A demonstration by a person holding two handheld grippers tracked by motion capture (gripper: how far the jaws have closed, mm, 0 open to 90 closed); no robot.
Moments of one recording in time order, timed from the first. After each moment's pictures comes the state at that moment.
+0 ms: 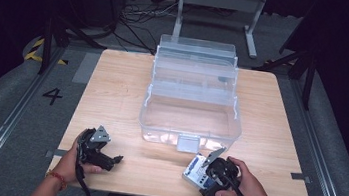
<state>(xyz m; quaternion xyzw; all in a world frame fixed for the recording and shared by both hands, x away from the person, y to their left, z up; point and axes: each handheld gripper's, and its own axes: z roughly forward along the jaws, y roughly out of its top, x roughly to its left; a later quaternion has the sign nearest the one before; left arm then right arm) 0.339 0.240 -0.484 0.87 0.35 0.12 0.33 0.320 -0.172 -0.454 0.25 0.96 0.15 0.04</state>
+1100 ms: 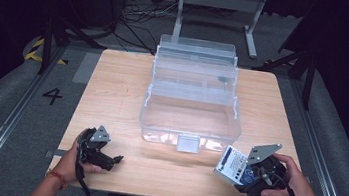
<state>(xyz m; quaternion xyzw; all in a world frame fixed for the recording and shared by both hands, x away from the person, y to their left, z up) 0.340 0.240 -0.484 0.87 0.35 0.12 0.33 0.311 -0.262 -0.381 0.22 0.94 0.23 0.08</state>
